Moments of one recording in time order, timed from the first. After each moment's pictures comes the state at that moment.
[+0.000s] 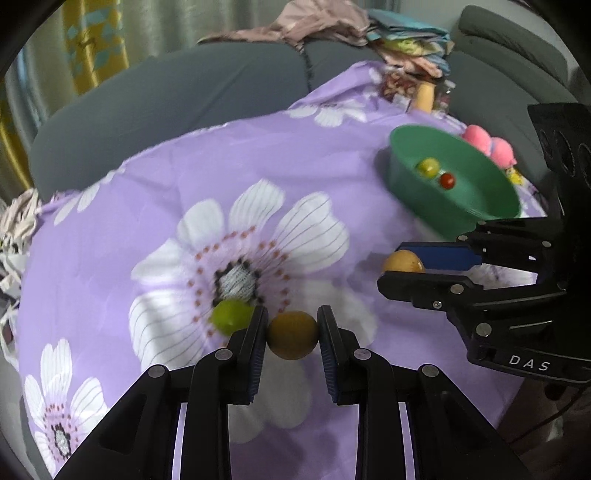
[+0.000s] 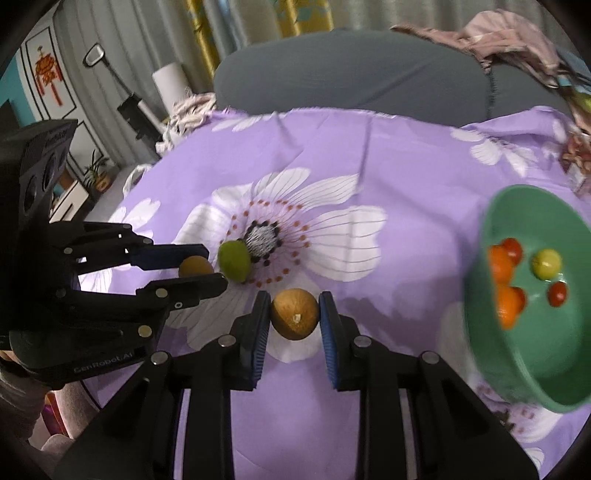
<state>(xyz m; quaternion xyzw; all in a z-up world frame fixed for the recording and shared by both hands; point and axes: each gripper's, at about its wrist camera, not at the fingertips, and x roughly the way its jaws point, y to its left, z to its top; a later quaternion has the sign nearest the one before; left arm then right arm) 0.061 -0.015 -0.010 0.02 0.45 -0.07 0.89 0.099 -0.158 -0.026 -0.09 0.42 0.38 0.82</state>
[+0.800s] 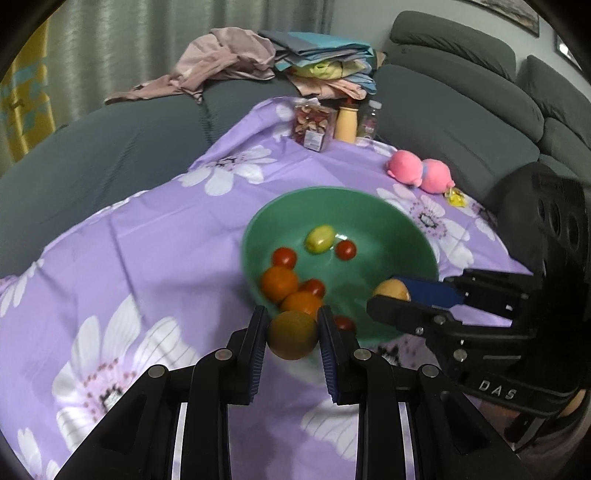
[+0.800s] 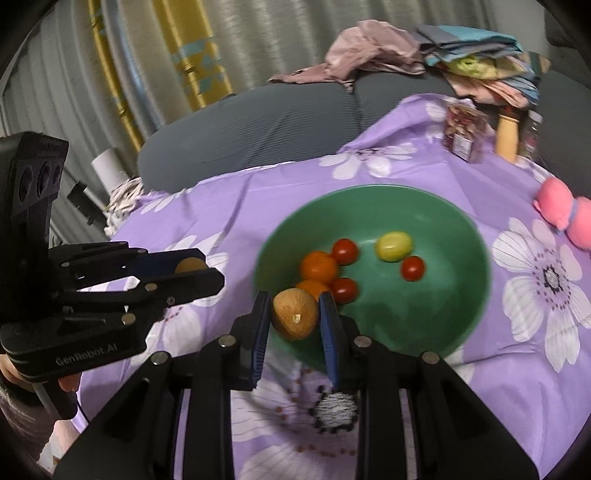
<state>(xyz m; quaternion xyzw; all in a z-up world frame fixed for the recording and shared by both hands) 0.127 -0.137 0.030 0.03 0.40 -0.18 0.90 0.125 -0.303 0.002 0.02 0.37 0.26 0.89</state>
